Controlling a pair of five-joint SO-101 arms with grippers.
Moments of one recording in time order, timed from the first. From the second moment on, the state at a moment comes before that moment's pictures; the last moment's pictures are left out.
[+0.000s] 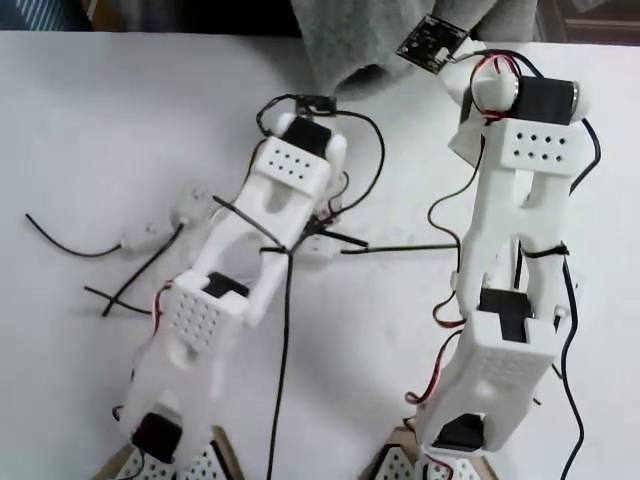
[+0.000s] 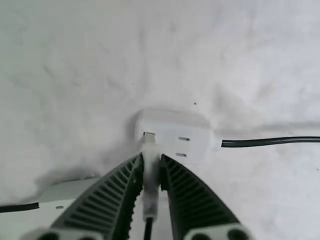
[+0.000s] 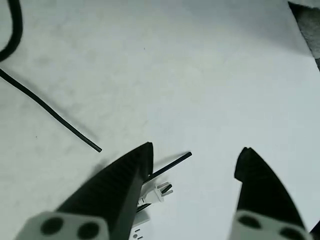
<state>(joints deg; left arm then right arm) 21.1 53.3 -50.2 101.6 26.0 4.8 19.8 -48.4 97.8 60.0</state>
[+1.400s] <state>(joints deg) 2.3 35.0 -60.9 102.4 10.7 5.9 19.8 -49.6 97.6 60.0</state>
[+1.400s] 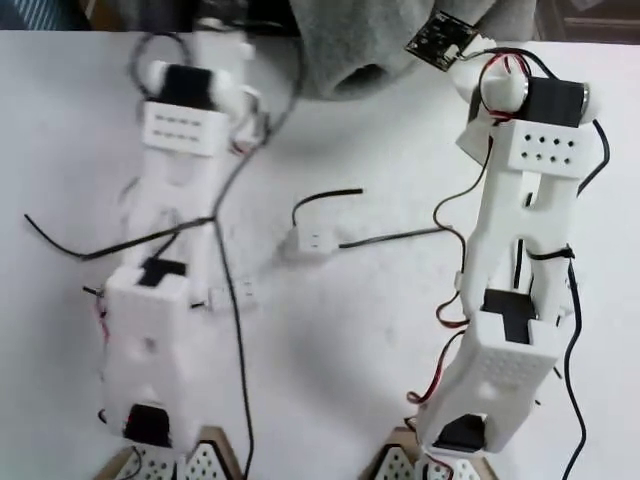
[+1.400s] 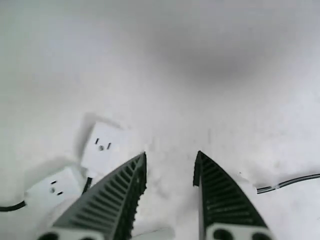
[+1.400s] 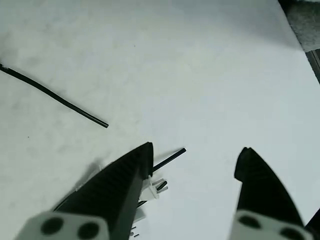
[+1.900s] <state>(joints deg) -11.2 6.0 -11.7 92.0 9.5 -4.0 15.8 -49.6 97.7 46.7</state>
